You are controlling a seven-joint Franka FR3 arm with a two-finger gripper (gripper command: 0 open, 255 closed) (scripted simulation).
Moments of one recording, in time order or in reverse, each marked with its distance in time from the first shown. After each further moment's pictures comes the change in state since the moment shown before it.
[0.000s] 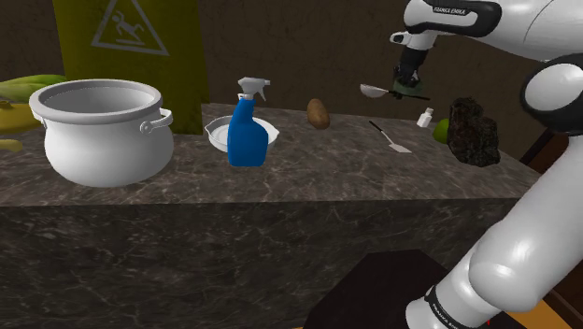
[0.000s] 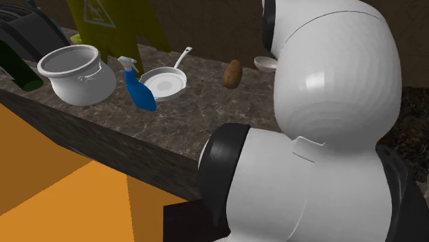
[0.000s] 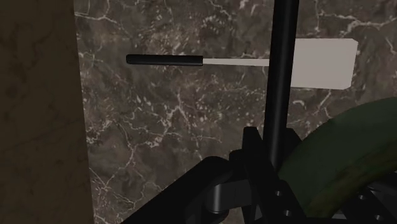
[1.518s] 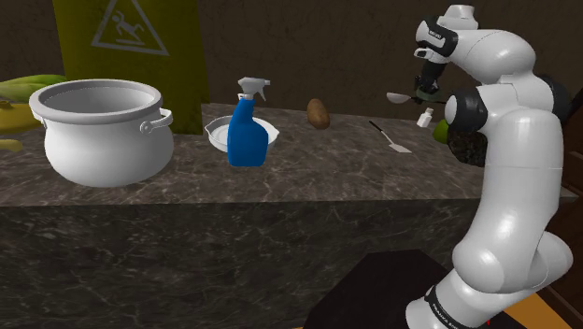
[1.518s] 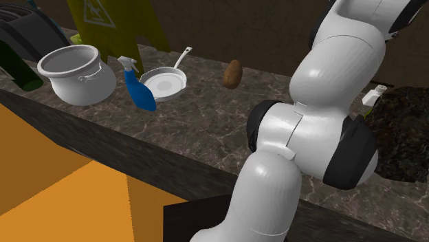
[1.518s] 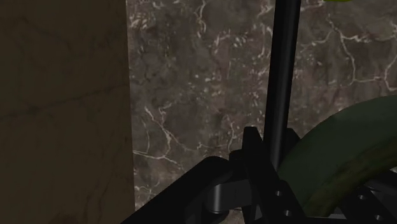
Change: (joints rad) arm -0.402 0.511 -0.097 0.543 0.325 -0.066 -0.406
